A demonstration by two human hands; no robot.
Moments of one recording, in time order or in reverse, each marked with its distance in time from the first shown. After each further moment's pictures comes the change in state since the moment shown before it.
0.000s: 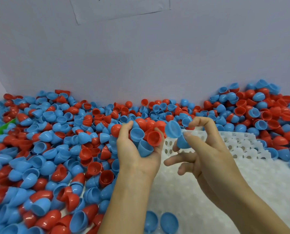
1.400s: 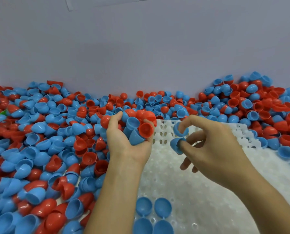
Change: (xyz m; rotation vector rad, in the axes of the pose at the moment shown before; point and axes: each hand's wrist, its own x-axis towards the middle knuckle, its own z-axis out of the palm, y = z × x) left_hand -0.001 0.007 -0.001 -0.034 0.040 0.023; right_hand -0.003 -0.009 -0.023 -0.877 -0.012 -0.233
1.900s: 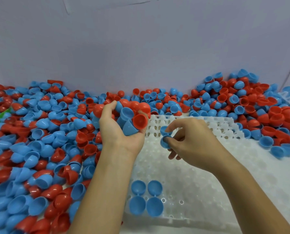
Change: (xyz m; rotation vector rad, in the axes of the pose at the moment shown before) left_hand -0.030 0.005 0.014 0.103 -0.050 0.062; right_hand 0.002 0.003 0.003 -0.140 -0.137 0.090
